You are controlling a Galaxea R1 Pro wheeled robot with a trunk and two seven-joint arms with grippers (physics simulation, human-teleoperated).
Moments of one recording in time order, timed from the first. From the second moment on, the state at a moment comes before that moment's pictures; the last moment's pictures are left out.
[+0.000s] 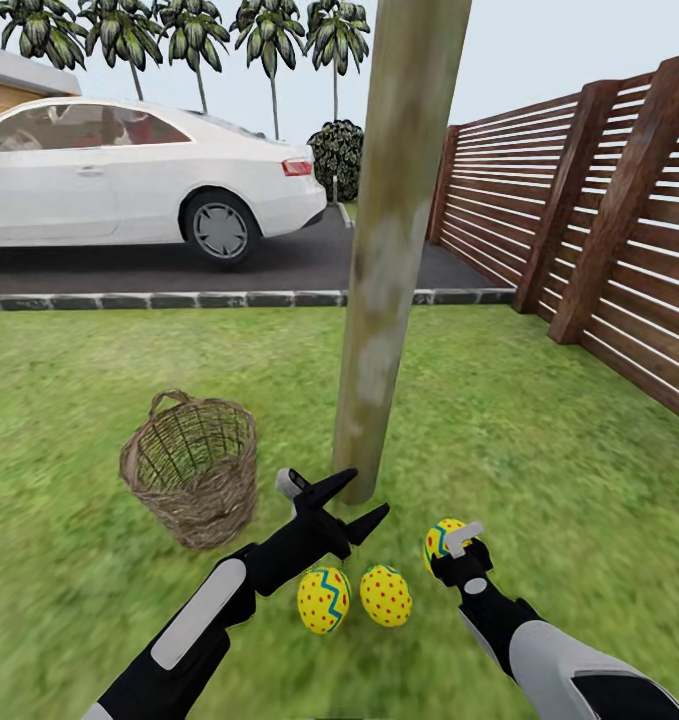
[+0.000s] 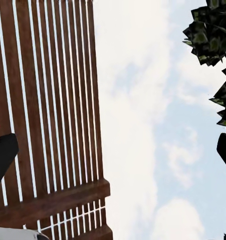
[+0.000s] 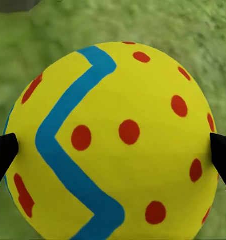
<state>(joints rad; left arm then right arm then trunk) -0.43 0.04 -0.51 -1.25 1.70 0.77 -0.62 -0.75 0.01 -0.01 -0.12 0.44 -0.12 -0.22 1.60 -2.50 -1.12</state>
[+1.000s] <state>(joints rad) -0.43 0.03 -0.51 -1.25 1.69 0.74 -0.62 -0.75 0.01 0.00 -0.13 0.45 -0.16 -0.21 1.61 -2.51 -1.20</state>
